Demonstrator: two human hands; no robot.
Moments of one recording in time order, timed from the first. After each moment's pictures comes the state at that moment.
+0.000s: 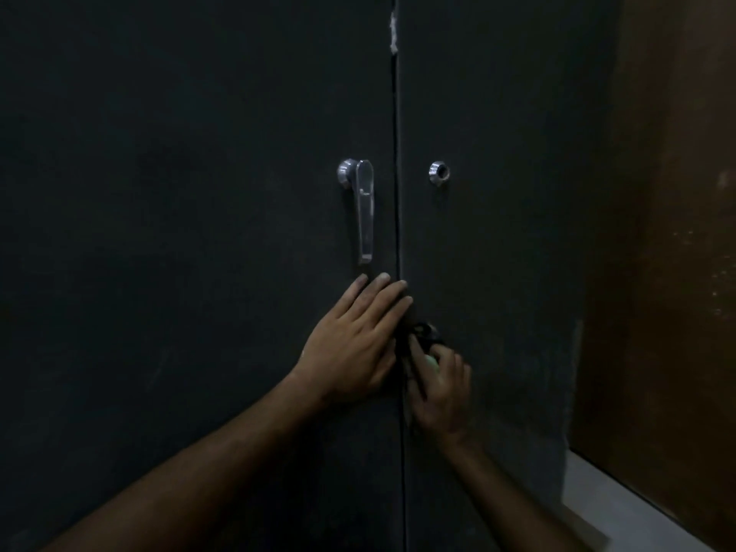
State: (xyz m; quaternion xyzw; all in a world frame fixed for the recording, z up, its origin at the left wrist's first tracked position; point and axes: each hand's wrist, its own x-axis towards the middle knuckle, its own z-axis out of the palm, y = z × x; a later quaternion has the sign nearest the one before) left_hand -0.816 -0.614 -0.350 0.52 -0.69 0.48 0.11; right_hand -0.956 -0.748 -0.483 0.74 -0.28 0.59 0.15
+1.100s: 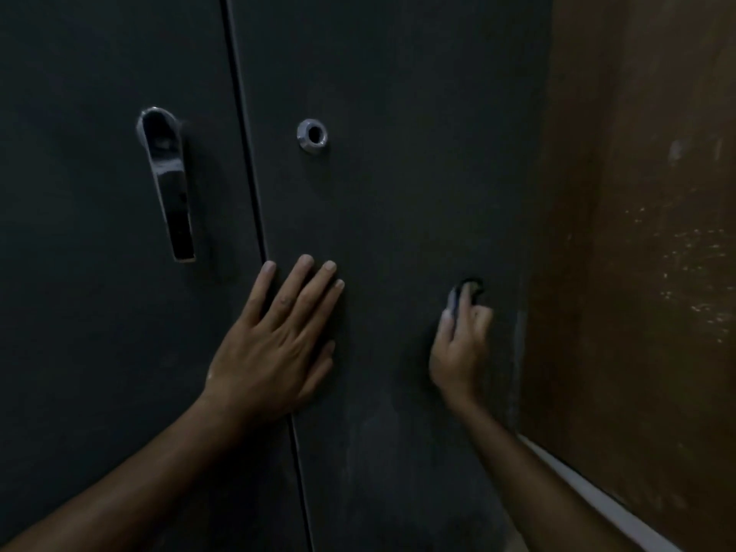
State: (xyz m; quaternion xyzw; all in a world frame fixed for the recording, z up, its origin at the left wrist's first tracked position) left_hand -0.861 -0.683 -0.361 0.54 -0.61 0.57 0.08; right_hand -1.054 -0.905 -0.459 0.61 -0.42 0.67 -0.07
